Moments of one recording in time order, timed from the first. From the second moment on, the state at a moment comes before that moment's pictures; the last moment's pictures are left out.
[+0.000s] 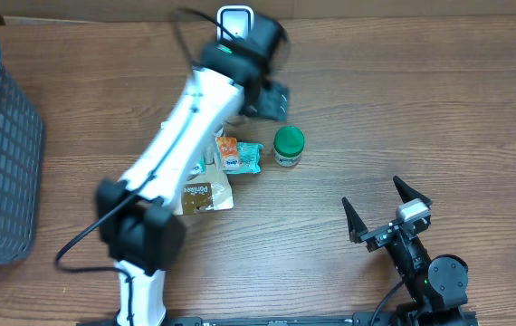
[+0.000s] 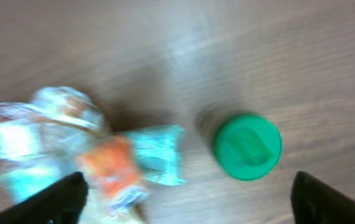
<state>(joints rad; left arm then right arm) -0.45 2.06 2.13 -1.30 0.00 -0.34 0.19 0.01 0.02 -0.01 -0.20 -0.03</state>
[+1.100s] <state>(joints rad) 0.56 1.79 2.36 -1.63 -0.03 -0.23 0.19 0.01 0.02 -0.01 -0.20 -0.03</state>
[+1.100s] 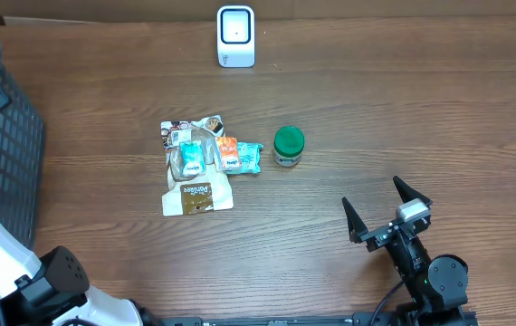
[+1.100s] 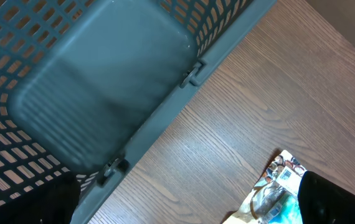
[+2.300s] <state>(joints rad) 0.56 1.79 2.36 -1.63 -0.03 -0.23 0.19 0.59 0.75 -0.48 -0.48 0.17</state>
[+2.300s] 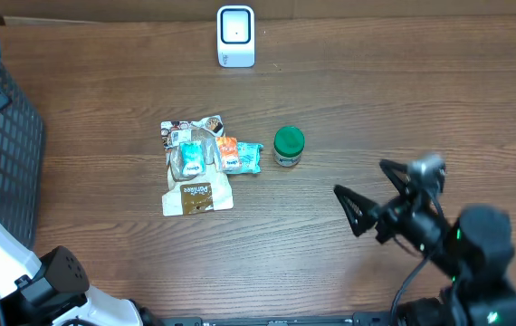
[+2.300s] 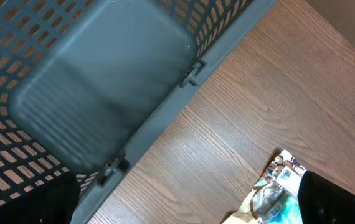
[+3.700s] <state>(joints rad) 0.56 1.79 2.36 -1.63 -0.03 -0.23 0.52 1.99 1.72 -1.06 -0.02 0.03</state>
